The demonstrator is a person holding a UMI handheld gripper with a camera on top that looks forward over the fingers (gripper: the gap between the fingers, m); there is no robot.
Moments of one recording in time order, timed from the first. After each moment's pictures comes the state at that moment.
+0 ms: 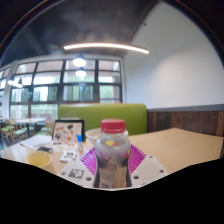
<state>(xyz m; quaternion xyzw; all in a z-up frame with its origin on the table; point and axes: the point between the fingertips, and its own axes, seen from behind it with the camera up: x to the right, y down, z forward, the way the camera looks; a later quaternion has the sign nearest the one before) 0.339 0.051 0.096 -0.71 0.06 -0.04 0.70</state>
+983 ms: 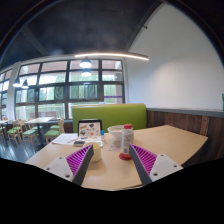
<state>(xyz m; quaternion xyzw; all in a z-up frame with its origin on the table) 0.213 -0.219 0.163 -0.72 0.06 -0.03 0.69</state>
